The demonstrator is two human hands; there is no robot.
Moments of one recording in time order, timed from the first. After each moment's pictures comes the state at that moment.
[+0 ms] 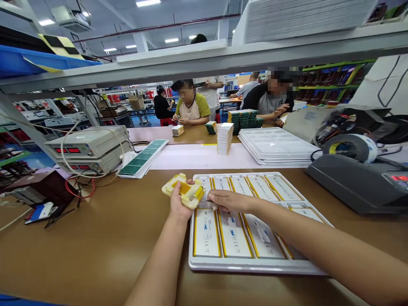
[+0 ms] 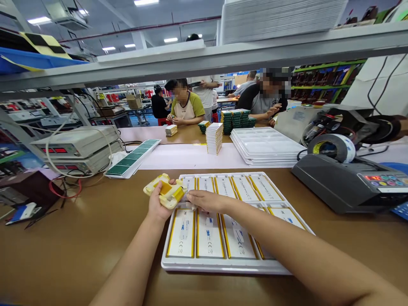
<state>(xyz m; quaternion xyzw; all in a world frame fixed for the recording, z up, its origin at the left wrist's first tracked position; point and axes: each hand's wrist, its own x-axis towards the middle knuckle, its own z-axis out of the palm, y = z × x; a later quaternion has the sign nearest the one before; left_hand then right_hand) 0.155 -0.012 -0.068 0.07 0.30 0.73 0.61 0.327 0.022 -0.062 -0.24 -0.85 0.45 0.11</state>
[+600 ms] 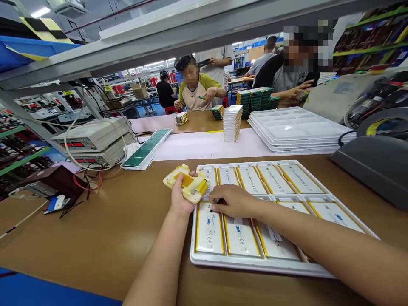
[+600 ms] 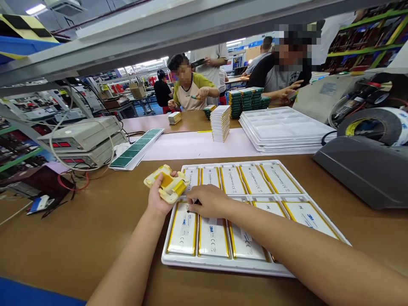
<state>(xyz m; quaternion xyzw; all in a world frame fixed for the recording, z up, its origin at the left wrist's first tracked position) 0.158 -0.011 -0.069 0.09 0.32 0.71 0.63 0.324 0.017 -0.076 -0.23 -0.93 0.22 0.16</state>
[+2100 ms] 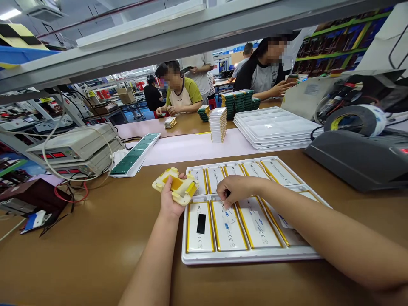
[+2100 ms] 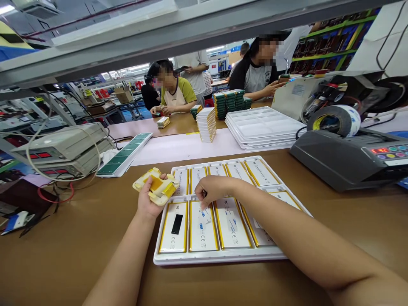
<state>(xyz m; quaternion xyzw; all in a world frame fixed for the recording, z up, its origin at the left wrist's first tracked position) 0.159 -0.013 -0.063 0.12 0.33 0.69 0.63 0.365 0.060 -0.065 -0.22 -0.91 0.36 -0.02</state>
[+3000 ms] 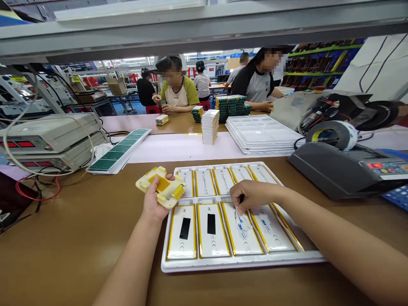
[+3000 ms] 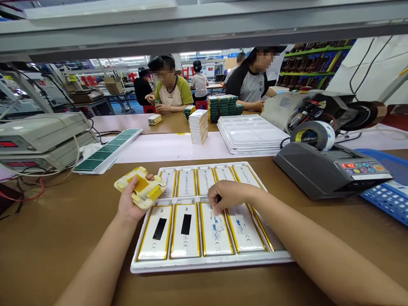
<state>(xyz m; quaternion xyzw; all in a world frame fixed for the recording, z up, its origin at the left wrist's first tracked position) 0.158 -0.010 -0.064 0.16 0.34 0.69 0.62 0.435 0.064 -0.078 -0.24 -0.89 0.38 0.00</state>
